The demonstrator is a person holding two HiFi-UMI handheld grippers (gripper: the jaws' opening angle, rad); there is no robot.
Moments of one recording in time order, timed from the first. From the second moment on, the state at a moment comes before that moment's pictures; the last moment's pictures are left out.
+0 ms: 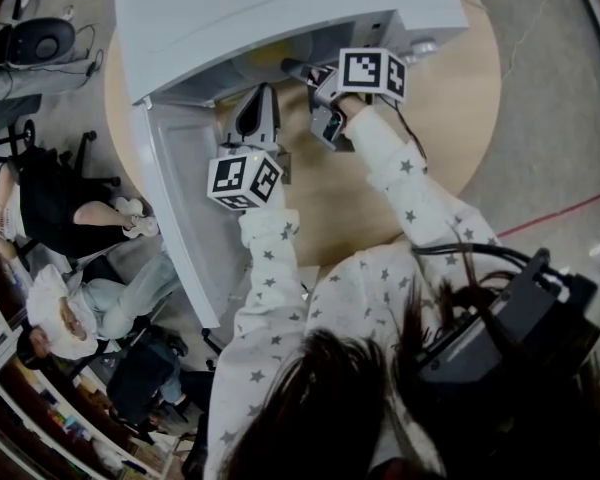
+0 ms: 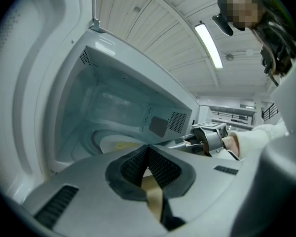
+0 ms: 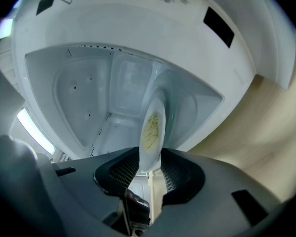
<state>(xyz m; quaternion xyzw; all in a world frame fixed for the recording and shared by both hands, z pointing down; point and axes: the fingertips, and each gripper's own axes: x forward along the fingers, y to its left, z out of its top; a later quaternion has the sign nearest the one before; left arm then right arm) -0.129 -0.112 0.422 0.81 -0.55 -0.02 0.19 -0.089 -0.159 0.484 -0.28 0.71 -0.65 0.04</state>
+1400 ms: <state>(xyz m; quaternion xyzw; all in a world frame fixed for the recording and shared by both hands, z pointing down) -0.086 -0.070 0.375 0.79 -0.59 -0.04 0.14 -0.043 -0.103 0.396 -0.14 0.75 -0.64 0.12</state>
